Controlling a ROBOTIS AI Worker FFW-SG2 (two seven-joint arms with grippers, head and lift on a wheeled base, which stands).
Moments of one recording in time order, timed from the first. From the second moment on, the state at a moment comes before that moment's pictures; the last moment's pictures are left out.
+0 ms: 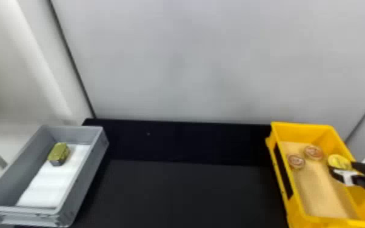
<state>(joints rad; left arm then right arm) -0.33 0.59 0.03 -2.32 -0.39 0.28 0.21 -0.11 -0.35 -0.29 -1.39 0.24 0.63 0.46</state>
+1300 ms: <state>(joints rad) -0.34 0.58 0.03 -2.32 -0.39 0.27 0.21 -0.18 -0.40 -0.22 -1.14 0.10 0.65 0.45</state>
